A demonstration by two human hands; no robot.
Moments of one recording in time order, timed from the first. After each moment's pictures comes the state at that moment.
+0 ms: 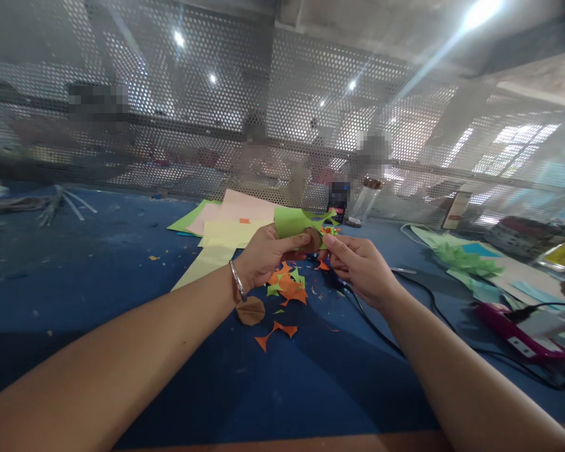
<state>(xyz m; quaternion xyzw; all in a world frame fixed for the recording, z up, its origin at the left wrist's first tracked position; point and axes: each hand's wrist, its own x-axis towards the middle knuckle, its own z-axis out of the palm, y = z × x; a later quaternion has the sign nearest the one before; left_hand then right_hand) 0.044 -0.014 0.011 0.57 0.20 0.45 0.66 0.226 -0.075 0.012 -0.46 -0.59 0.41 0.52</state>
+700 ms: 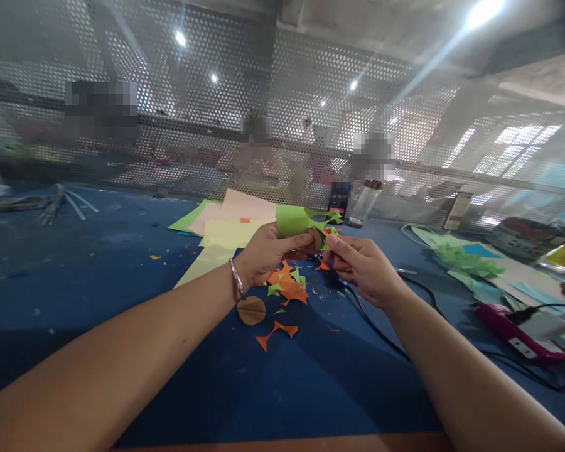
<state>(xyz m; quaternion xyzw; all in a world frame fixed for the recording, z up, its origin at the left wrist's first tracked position) 0.042 -0.017 0.015 0.58 0.19 0.45 0.65 0.228 -0.079 0.016 -0.46 -0.59 0.43 0.51</state>
